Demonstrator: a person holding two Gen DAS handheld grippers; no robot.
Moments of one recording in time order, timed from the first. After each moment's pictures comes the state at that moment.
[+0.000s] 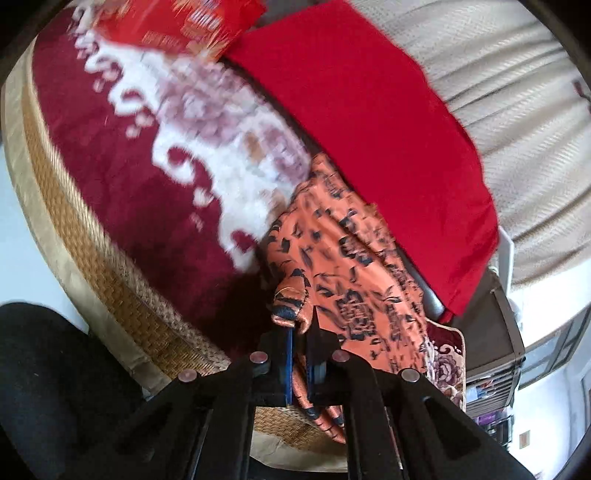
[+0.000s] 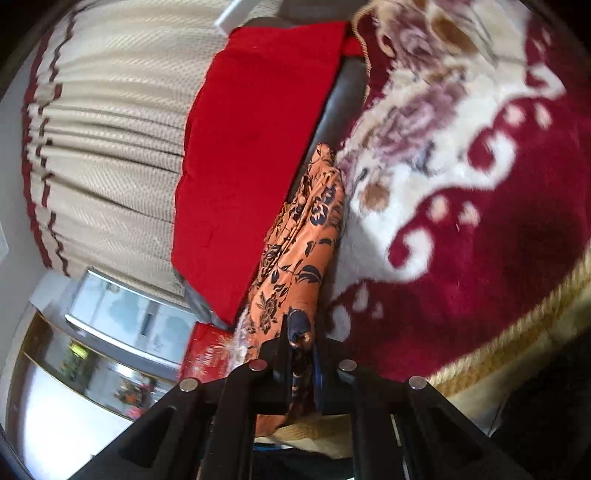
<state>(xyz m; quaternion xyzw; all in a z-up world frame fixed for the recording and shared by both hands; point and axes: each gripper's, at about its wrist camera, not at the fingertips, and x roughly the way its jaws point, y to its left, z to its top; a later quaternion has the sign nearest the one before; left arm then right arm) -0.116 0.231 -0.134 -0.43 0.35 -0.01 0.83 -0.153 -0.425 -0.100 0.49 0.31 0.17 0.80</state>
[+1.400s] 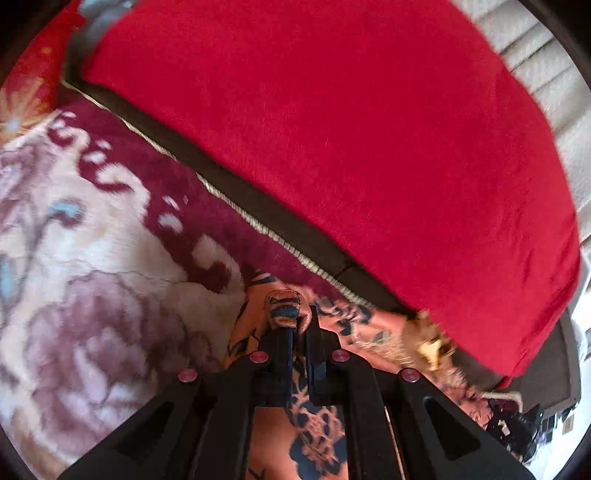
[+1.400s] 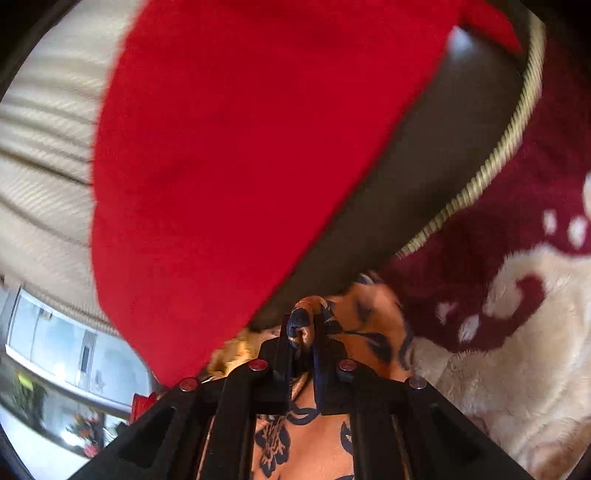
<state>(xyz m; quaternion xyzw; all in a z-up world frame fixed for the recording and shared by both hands) 0.290 0.229 -0.130 -0.32 0.42 0.02 0.85 0.269 -0.414 -0.095 0.44 0.40 0.11 0.80</state>
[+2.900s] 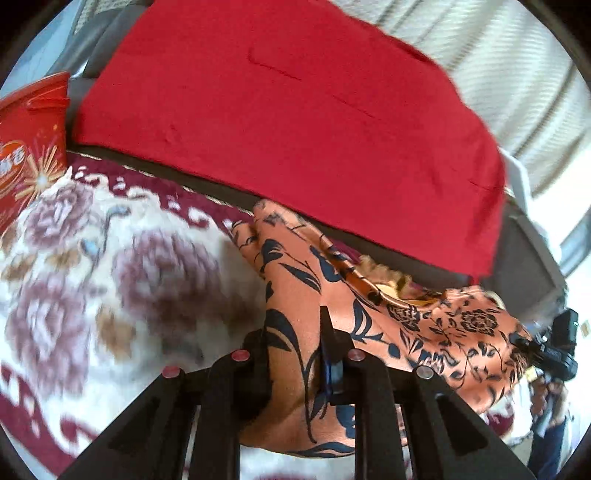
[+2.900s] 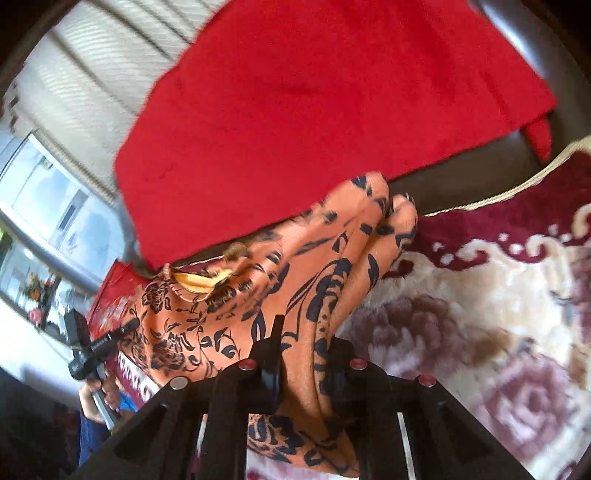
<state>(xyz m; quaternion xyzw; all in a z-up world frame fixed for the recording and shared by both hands) 0.121 0.191 -0.023 -0.22 0.40 -0.09 0.88 0.112 -0.398 0.033 0.20 0.45 0.20 0.85</state>
